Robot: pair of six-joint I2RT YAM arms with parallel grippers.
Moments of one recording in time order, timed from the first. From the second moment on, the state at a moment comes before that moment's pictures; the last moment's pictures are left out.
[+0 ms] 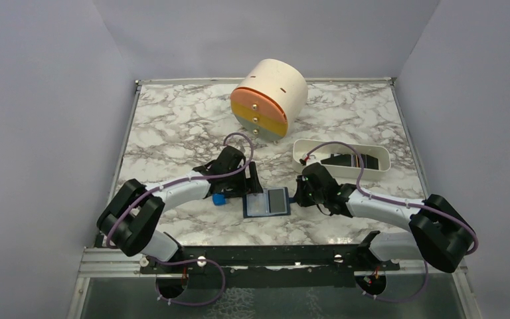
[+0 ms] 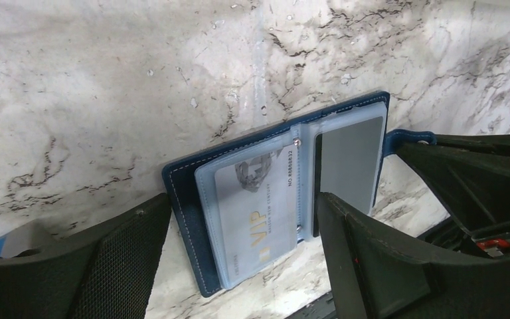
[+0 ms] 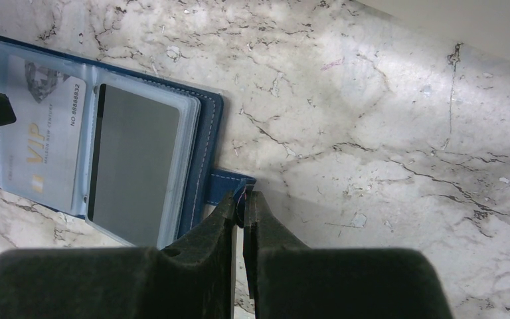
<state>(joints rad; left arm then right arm) -0.67 1.46 0.70 -0.19 0.18 -0.78 0.77 1.28 0.49 -0.07 0.08 0.52</state>
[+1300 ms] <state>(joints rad) -0.76 1.48 0.59 0.24 0.46 -1.02 0.77 1.22 0.45 -0.01 -0.03 0.51</state>
